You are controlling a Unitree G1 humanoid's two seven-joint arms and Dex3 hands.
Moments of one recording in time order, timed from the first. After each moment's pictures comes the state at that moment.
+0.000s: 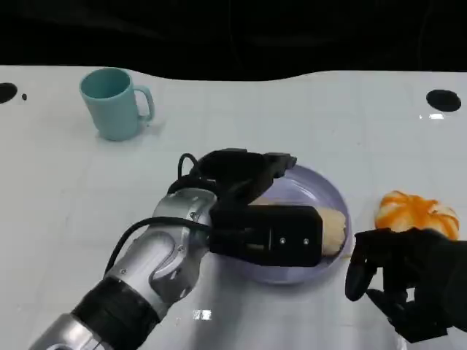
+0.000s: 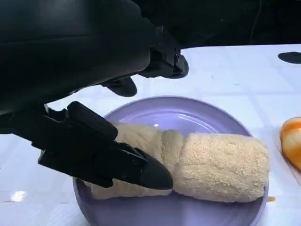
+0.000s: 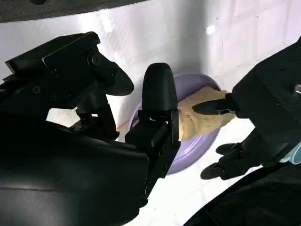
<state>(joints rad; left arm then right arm) -0.64 0.09 -0.59 0.36 0.75 0.19 -0.24 0.08 -0.43 0.17 -0.61 -0.15 0.56 0.42</state>
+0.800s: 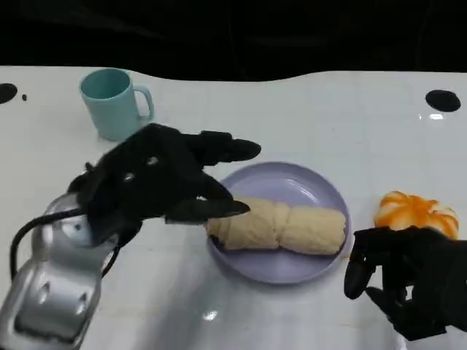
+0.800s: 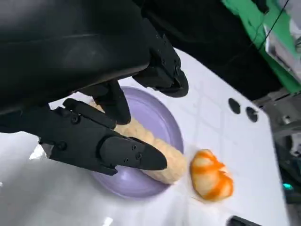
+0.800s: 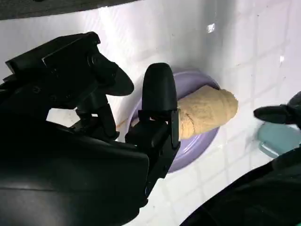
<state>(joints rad) -0.32 0.20 -0.16 -0.31 0.19 0.51 -0.52 0.07 -0.43 0.18 -0.61 -0.16 0.56 0.42</state>
